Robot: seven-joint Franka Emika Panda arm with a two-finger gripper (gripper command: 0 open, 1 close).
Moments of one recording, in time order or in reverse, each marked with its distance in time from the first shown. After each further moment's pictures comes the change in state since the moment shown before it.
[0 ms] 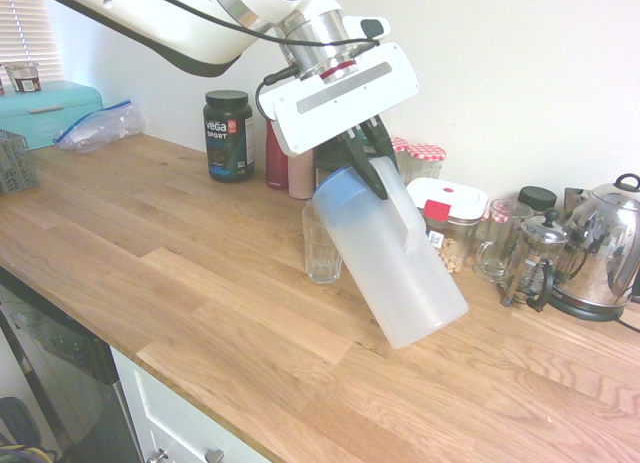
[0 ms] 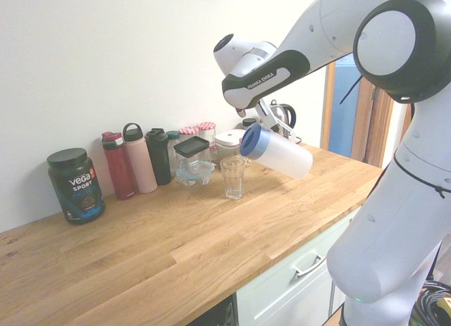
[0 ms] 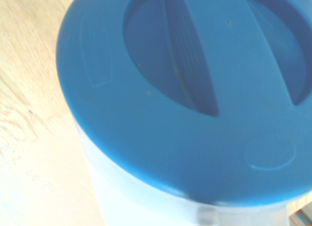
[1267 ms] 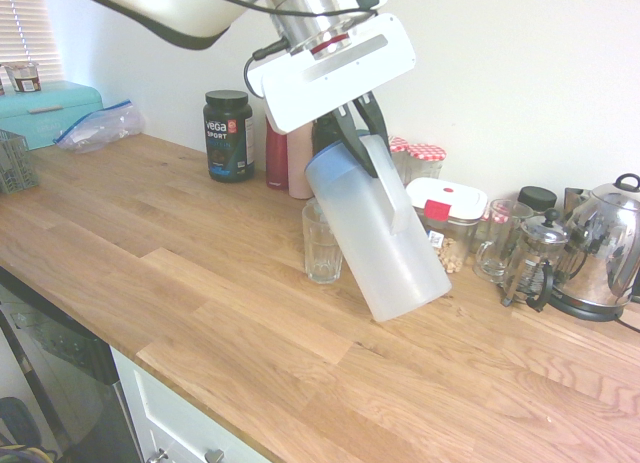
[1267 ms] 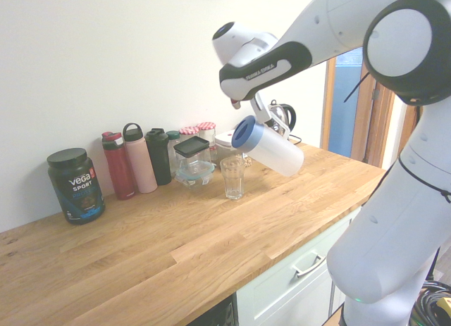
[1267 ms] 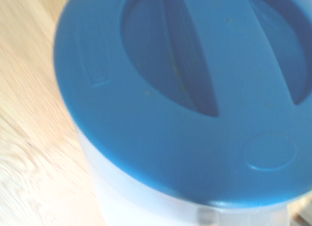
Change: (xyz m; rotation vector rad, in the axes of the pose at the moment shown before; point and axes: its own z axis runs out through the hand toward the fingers) arm -0.030 0.035 -0.025 0.180 0.103 0.140
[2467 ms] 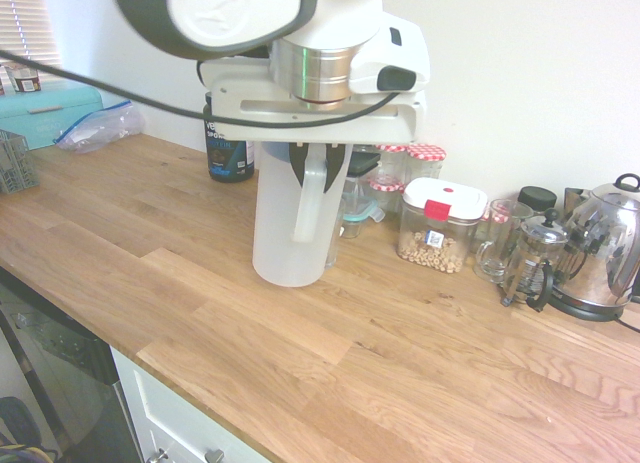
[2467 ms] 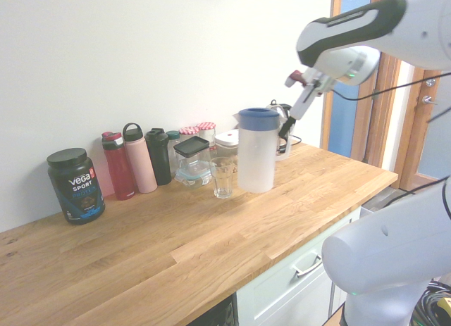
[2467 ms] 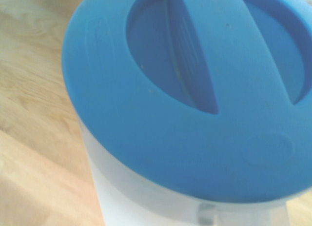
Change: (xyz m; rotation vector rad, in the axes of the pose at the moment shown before) arm -0.175 0.041 0.028 0.721 0.317 0.505
